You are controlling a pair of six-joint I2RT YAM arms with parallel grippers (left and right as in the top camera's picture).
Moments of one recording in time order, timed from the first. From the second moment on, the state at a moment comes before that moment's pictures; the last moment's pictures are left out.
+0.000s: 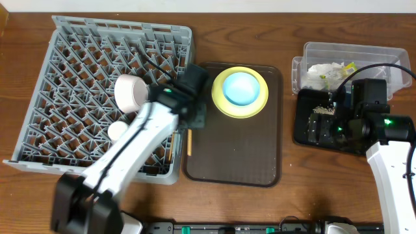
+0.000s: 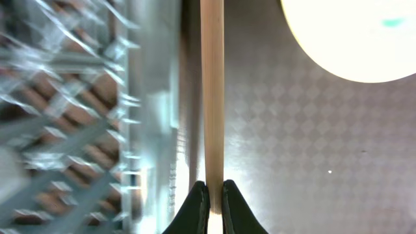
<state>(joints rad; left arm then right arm) -0.47 1.59 1.27 -1.00 -0.04 -0.45 -0.06 1.24 1.09 -1.11 -0.16 0.12</state>
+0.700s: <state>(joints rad) -0.30 1.68 1.29 -0.98 -0.06 -0.20 -0.06 1.24 1.09 -1.11 -0.16 0.12</state>
